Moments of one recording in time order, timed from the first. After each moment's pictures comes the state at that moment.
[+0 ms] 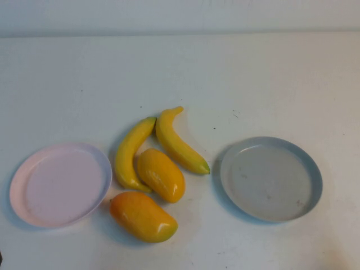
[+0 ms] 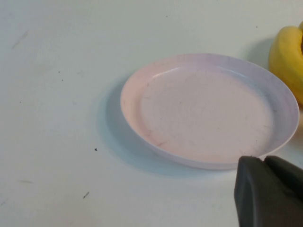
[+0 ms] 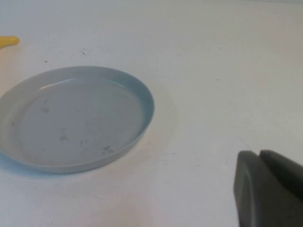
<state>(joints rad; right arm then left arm) 0.10 -0.01 0.02 0.12 0.35 -0.11 -0.10 -0.01 0.03 0.02 0.38 -0.01</state>
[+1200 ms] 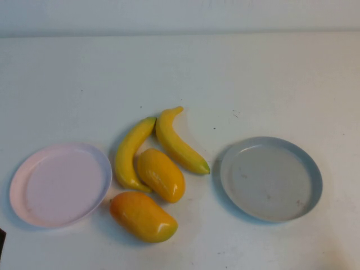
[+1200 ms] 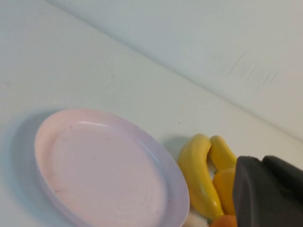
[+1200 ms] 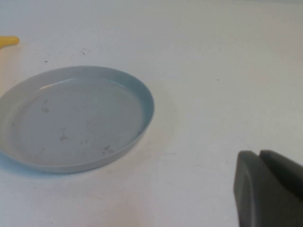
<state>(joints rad) 0.10 -0.01 0.02 0.12 0.35 -0.11 -0.10 -0.01 0.03 -0.46 0.17 -0.07</state>
